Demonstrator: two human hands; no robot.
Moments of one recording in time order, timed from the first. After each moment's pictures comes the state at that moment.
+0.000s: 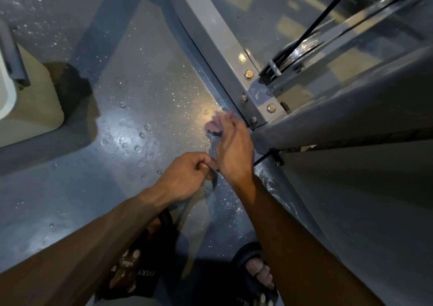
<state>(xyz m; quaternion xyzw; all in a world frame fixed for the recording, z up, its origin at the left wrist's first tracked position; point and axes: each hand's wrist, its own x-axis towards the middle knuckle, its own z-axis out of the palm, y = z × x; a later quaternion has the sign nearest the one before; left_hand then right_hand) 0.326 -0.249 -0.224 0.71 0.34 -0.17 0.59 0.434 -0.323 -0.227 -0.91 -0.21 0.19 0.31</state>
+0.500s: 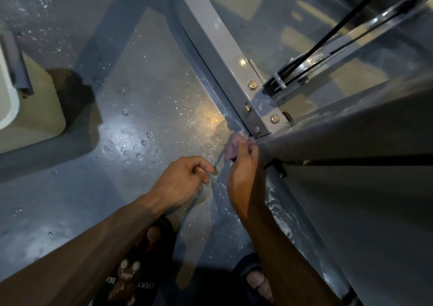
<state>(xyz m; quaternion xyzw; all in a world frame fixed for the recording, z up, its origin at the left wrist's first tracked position) 0.324 -0.238 -0.227 0.67 0.38 -0.14 0.62 0.421 -0.346 -0.231 -0.93 -0.16 0.17 0.28</state>
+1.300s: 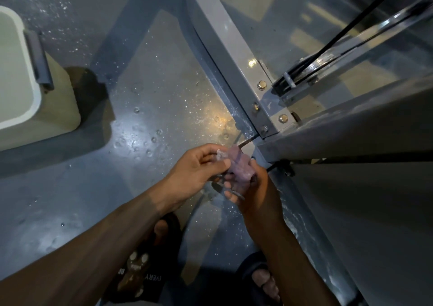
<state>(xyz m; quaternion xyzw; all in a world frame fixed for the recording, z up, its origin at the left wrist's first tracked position) 0.326 -0.239 -0.219 0.47 0.32 -0.03 0.82 0.404 -0.371 -0.191 -0.64 0.20 0.46 0.58</state>
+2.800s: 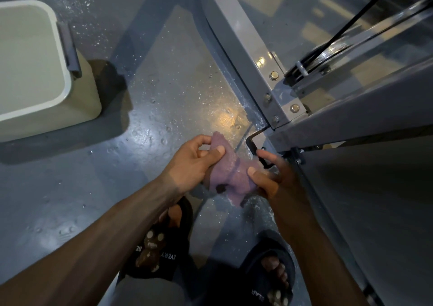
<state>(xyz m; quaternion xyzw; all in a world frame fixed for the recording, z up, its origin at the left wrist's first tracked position) 0.297 -0.236 -0.195 0.51 0.38 -0.02 0.77 0.407 -0.417 -0.172 -0.74 -0.04 0.46 0.50</state>
